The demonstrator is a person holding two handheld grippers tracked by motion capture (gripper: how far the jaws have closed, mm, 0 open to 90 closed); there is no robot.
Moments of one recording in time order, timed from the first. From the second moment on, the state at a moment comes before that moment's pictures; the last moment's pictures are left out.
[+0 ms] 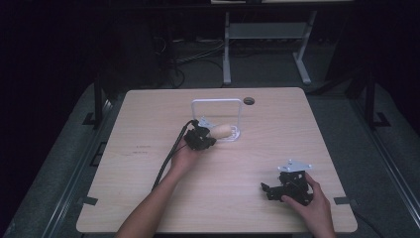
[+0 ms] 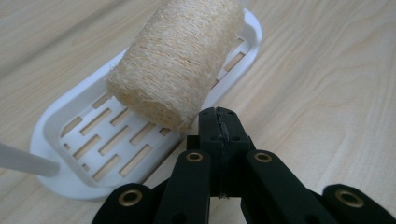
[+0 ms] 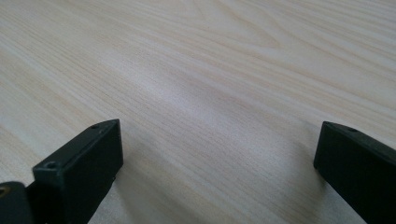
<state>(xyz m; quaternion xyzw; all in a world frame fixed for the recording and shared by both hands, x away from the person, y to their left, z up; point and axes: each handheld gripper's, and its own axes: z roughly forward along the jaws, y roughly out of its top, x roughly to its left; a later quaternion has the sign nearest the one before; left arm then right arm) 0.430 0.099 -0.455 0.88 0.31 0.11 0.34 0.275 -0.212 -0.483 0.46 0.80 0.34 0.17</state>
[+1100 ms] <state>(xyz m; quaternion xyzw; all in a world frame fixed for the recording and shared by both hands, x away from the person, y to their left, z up) 0.417 0.118 -0.447 0.87 0.32 0.10 0.36 0.275 -0.212 -0.483 0.46 0.80 0.34 0.18</state>
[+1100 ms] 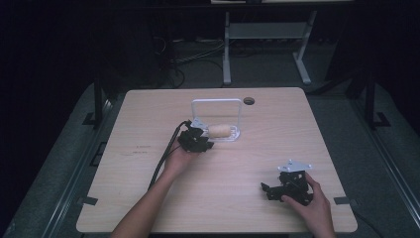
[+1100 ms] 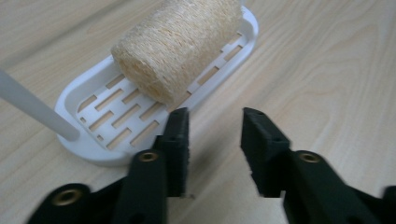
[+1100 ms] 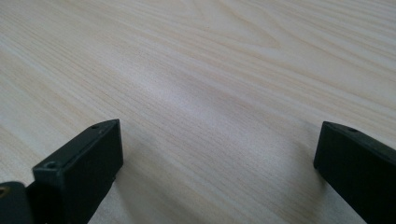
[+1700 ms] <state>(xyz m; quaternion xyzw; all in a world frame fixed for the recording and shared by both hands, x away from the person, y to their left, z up) 0.374 0.151 -0.440 0.87 0.31 0.12 0.36 0.275 -0.212 -0.483 0.46 0.80 0.34 0.17</state>
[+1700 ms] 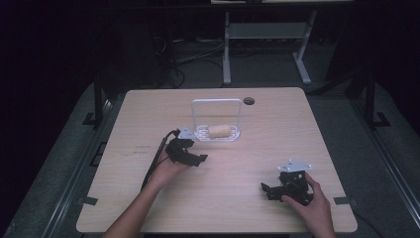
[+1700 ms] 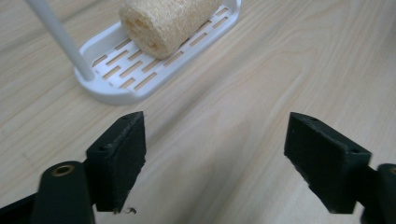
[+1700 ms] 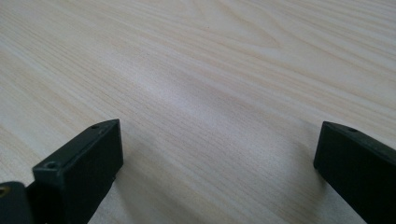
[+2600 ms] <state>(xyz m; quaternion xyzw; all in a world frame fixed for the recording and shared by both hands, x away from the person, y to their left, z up) 0.295 0.226 -0.447 0.86 0.33 0.16 0.36 0.275 -0.212 -0.483 0.46 0.80 0.34 0.17</state>
